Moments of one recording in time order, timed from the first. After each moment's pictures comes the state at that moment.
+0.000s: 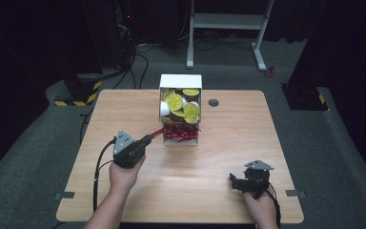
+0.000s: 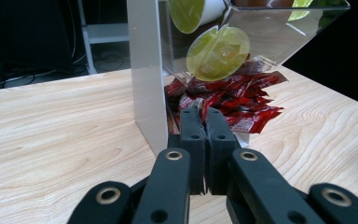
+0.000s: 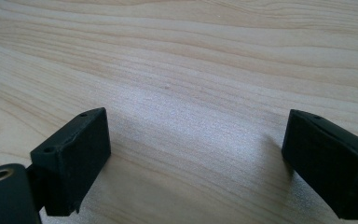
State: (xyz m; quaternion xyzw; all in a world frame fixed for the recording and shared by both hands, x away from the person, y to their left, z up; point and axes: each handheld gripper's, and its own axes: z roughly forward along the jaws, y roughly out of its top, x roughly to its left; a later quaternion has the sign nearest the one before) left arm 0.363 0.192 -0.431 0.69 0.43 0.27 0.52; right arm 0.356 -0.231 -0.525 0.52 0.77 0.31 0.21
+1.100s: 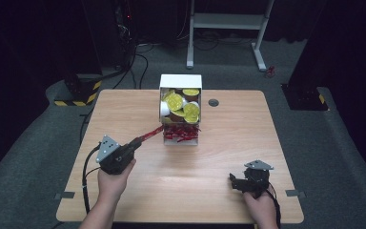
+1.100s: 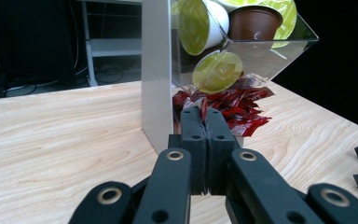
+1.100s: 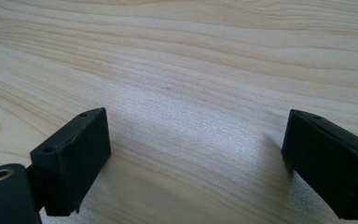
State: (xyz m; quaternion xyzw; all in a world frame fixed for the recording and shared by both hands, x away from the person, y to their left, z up) left arm 0.335 0.221 -0.419 0.67 0.43 0.27 0.54; right arm 0.357 -0.232 -0.525 0.51 0.77 0.31 0.21
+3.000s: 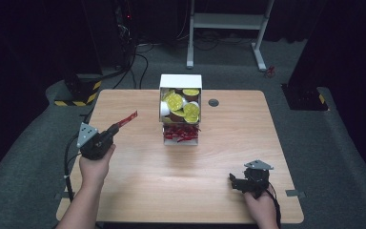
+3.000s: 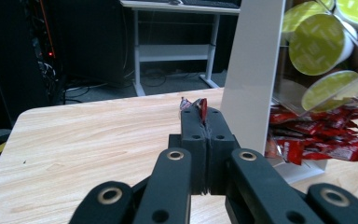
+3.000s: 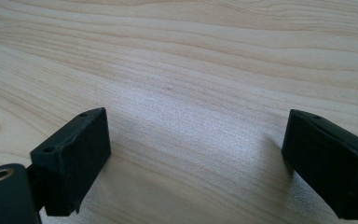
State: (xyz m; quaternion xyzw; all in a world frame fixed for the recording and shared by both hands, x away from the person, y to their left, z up) left arm 0.372 0.280 -0.417 0.63 0.48 0.33 0.51; right arm 0.357 -0.231 -0.525 0.51 0.77 0.31 0.21
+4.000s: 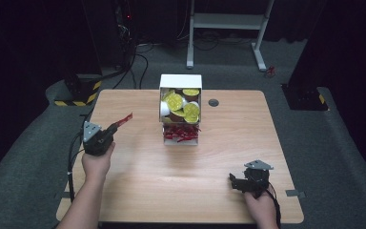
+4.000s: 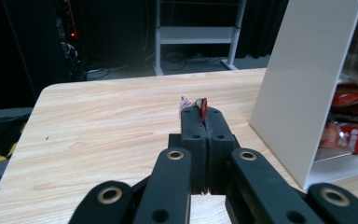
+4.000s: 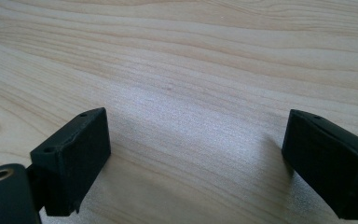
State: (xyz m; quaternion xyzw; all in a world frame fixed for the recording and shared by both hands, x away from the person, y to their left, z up) left arm 0.397 0.289 -0.446 0.63 0.51 0.34 0.47; right arm 0.357 -0.231 -0.525 0.51 0.77 0.31 0.21
